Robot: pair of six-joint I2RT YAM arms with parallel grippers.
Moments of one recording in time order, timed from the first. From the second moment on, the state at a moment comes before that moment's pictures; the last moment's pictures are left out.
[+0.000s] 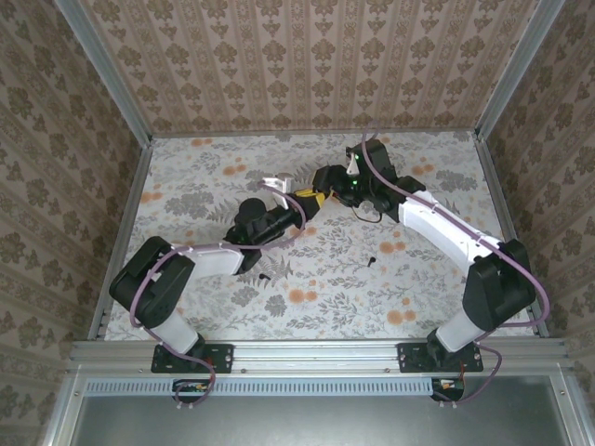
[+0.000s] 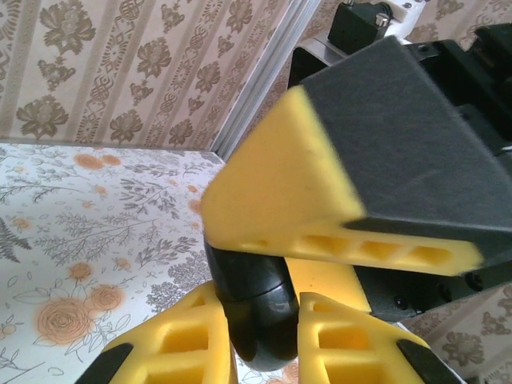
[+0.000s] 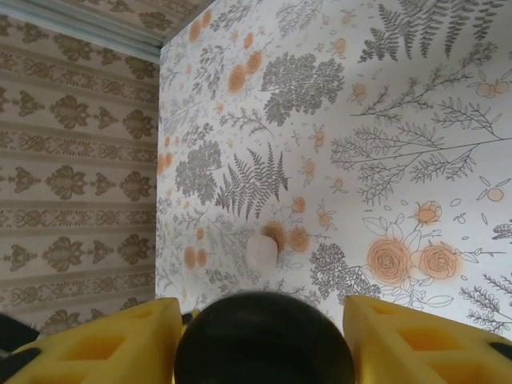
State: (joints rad) left arm -0.69 1.61 0.69 0.97 0.34 -0.56; right arm 0.47 1.55 1.27 -0.32 -0.33 0.88
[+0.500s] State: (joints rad) left arm -0.55 1.44 0.75 0.91 0.75 -0.58; right arm 0.34 1.29 1.19 -0.06 -0.69 0.74
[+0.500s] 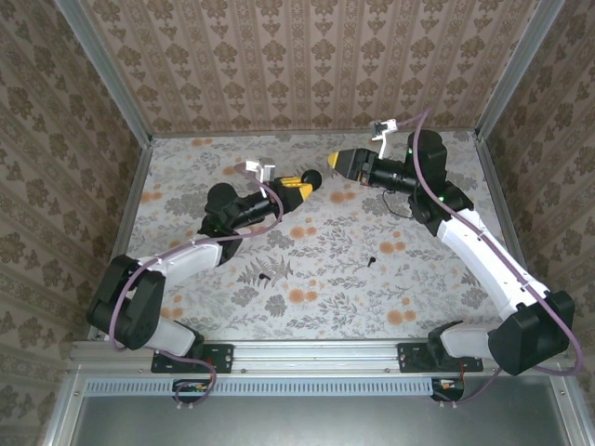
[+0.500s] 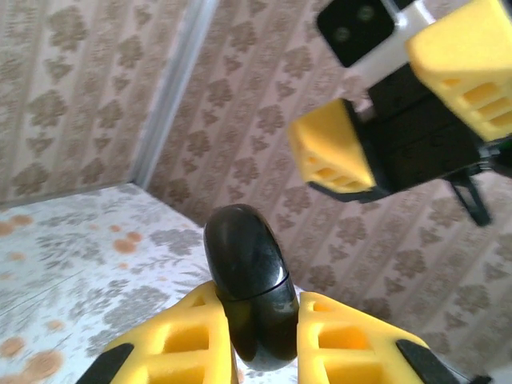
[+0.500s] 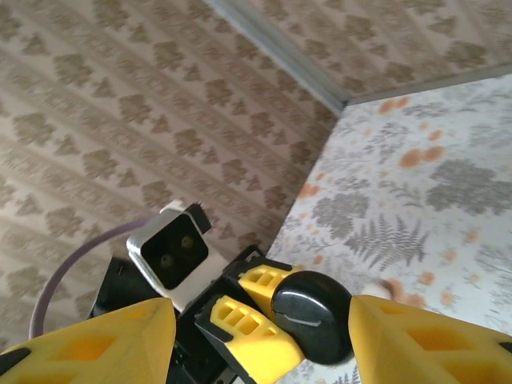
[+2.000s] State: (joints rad) left arm -0.61 1.31 0.82 0.77 0.93 -0.64; right arm 0.38 1.23 1.09 0.00 -0.93 0.61
